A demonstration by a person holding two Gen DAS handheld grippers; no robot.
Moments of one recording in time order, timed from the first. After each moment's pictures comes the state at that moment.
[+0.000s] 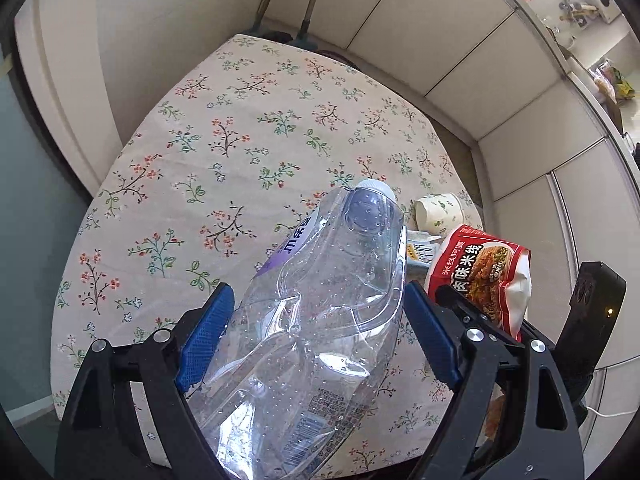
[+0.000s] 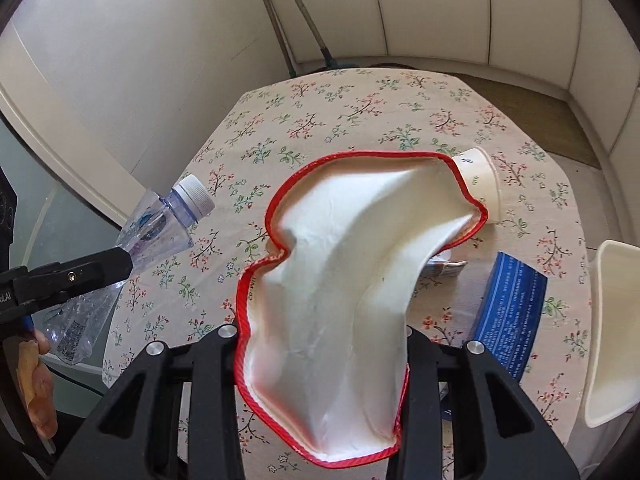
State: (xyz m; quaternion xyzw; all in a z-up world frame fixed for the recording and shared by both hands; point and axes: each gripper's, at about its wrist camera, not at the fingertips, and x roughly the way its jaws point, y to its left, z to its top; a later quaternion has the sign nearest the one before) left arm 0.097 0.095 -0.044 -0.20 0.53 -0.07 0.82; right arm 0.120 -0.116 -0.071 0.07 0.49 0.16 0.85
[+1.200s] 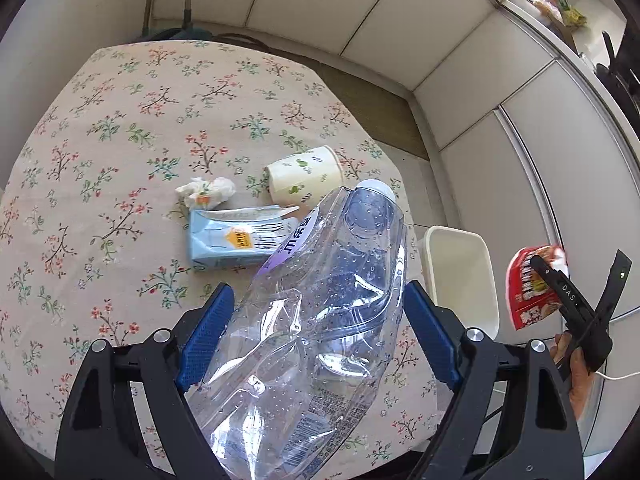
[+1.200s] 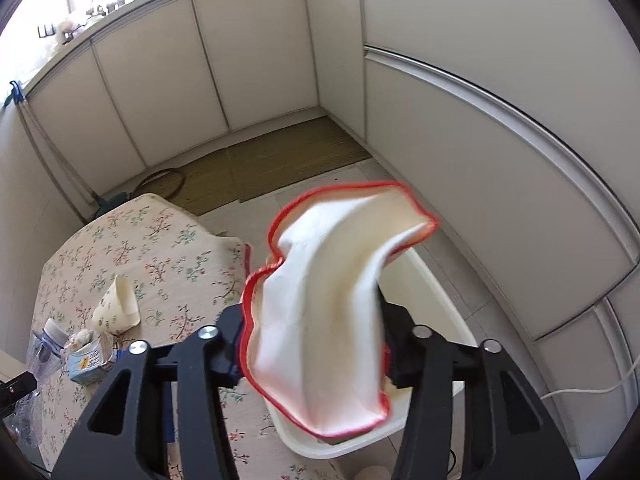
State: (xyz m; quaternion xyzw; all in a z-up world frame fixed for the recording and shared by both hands) left arm 0.127 -0.077 -0.048 -0.14 0.53 -0.18 0.82; right arm 0.069 -0.430 -0.038 0.16 0.39 -0.20 0.89
